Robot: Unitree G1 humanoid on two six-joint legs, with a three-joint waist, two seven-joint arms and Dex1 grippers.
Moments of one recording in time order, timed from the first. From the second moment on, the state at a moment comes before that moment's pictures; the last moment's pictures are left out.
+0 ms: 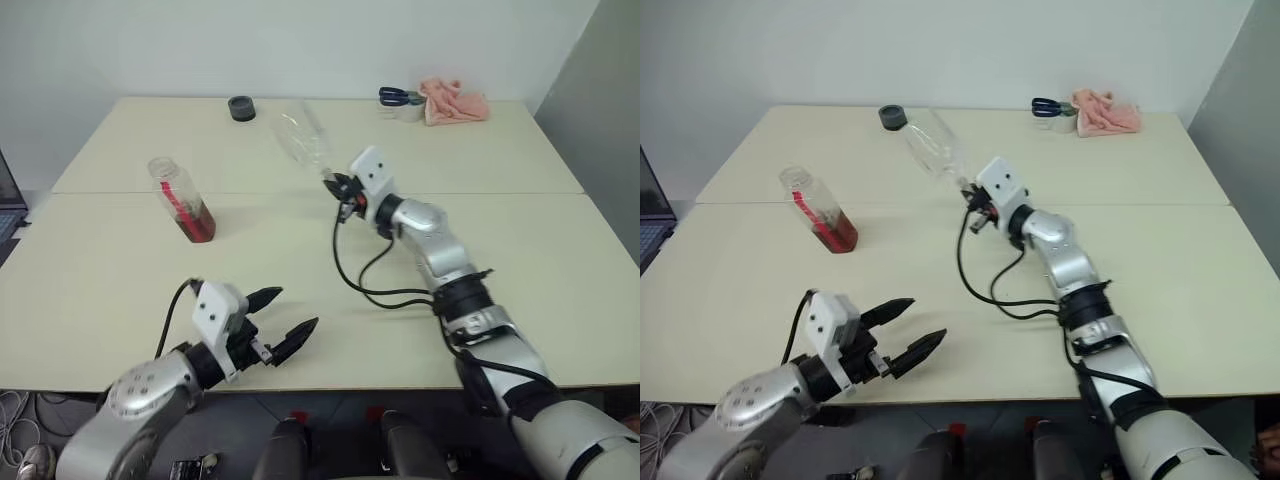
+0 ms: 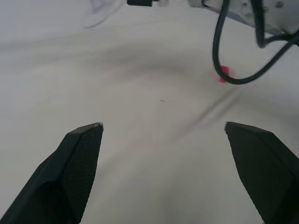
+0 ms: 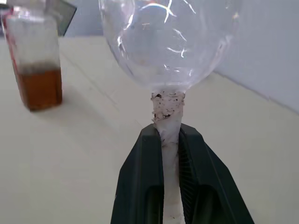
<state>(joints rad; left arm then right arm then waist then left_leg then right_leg) 0.33 0.48 0.14 -0.76 -0.53 0.54 -0.48 -0.98 0.02 0.08 0.71 0.02 0.06 0.54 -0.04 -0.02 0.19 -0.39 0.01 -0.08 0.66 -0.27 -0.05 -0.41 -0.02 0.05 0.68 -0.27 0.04</state>
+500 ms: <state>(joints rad) 0.41 0.43 0.16 -0.84 -0.51 0.52 -0.37 -0.92 0.09 0.07 0.91 0.04 -0.08 0.48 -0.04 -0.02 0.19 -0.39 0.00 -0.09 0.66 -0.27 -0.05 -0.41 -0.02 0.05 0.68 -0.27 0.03</state>
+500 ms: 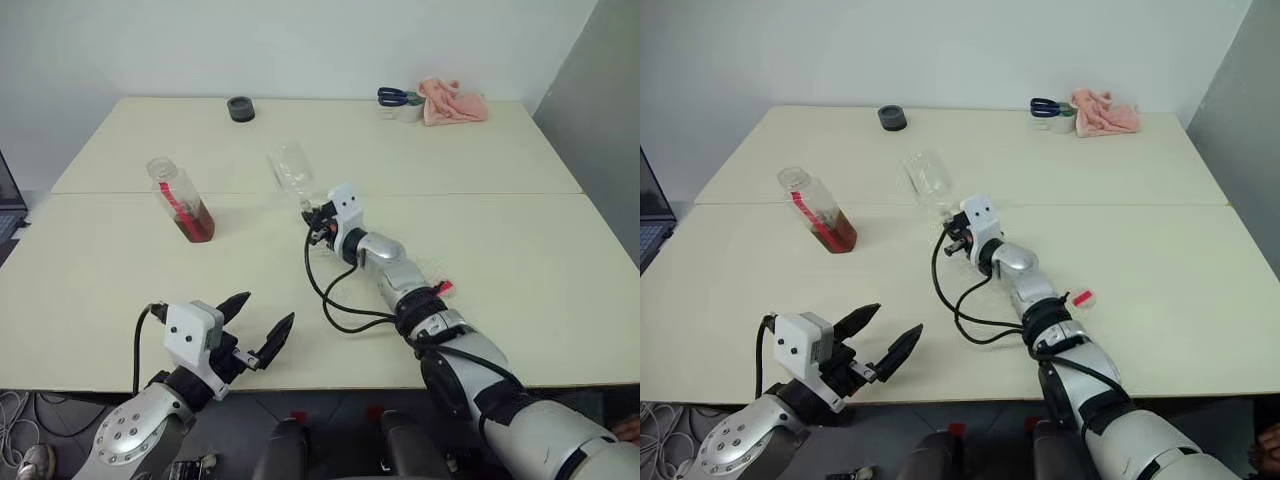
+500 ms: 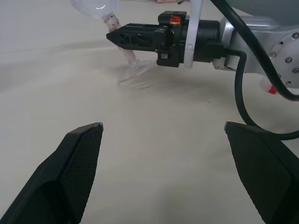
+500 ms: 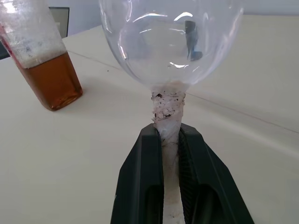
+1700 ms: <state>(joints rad) 0.46 0.33 0.30 -0.82 -0.46 0.43 -0.25 -1.01 0.13 0.08 1.15 0.00 -0.23 0.44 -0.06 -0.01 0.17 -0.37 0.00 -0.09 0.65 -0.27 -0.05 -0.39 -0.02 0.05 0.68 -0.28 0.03</state>
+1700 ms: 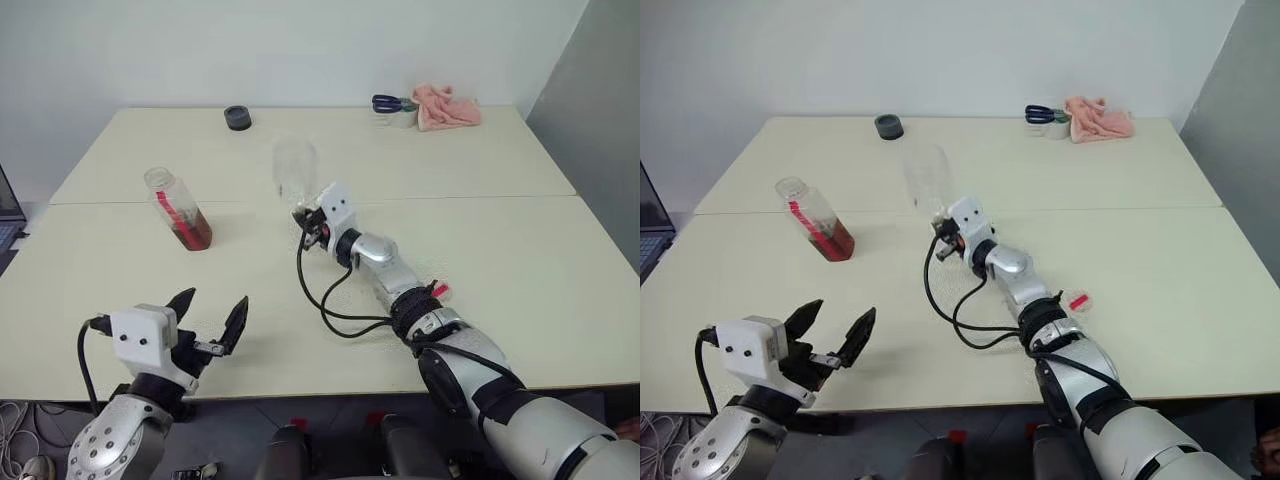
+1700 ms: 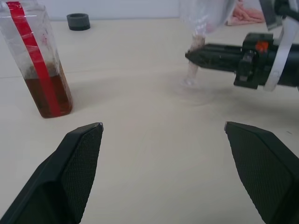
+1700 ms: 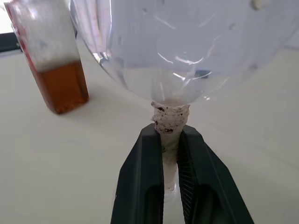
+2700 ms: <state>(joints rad) 0.27 0.34 0.28 -0.64 -0.42 0.40 -0.25 -0.77 0.01 0.10 0.85 -0.06 -0.19 0.55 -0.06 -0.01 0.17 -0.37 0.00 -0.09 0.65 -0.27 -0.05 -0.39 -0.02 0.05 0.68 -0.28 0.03</state>
